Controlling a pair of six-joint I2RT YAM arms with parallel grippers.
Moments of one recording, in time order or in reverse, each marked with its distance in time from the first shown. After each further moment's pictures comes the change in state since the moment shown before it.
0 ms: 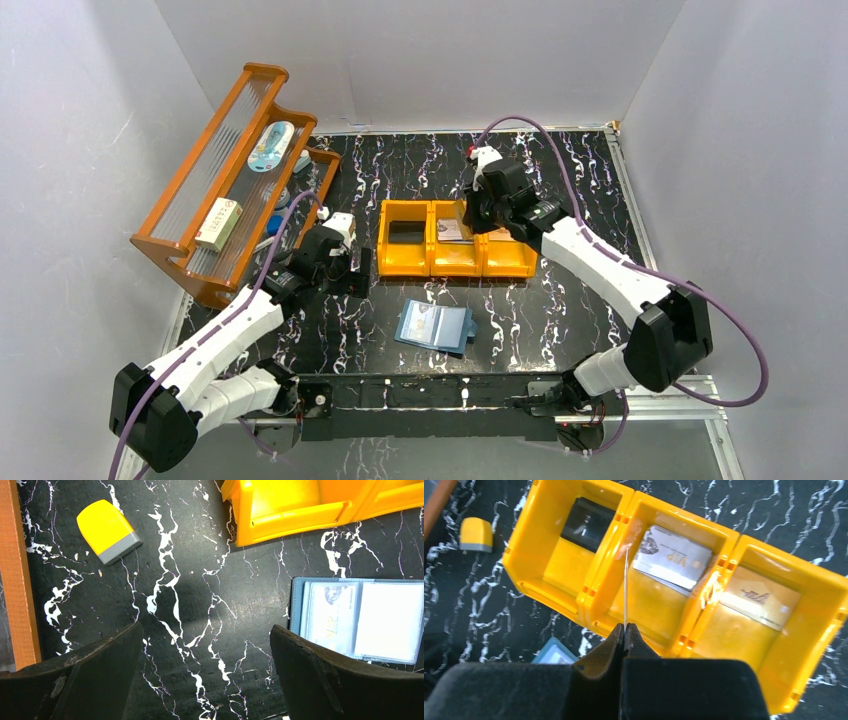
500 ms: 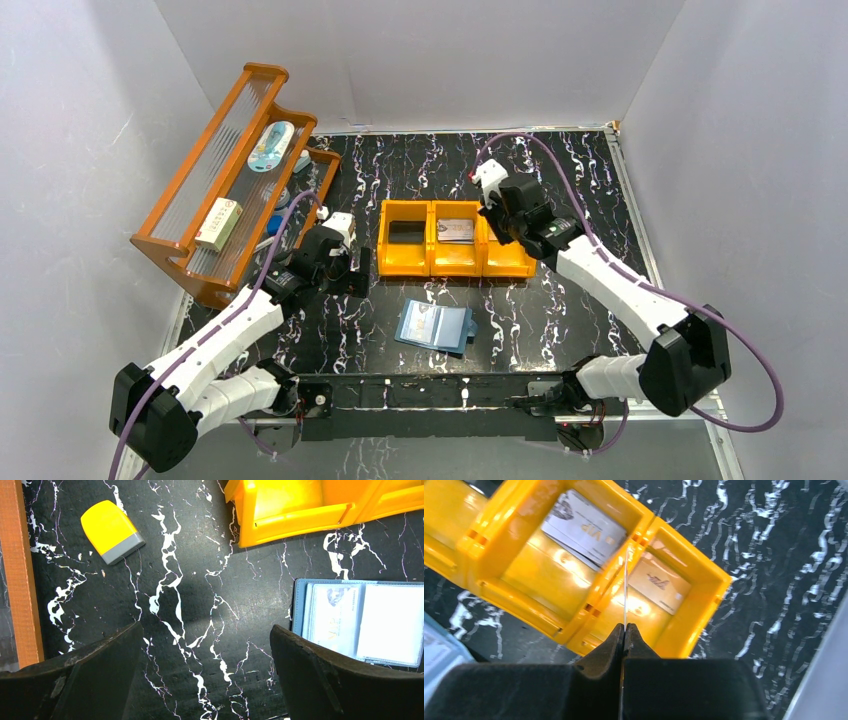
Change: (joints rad) left arm 0.000 0.000 0.000 0.000 -0.014 0.000; right arm -0.029 -0.135 -0.158 0.016 0.158 -0.431
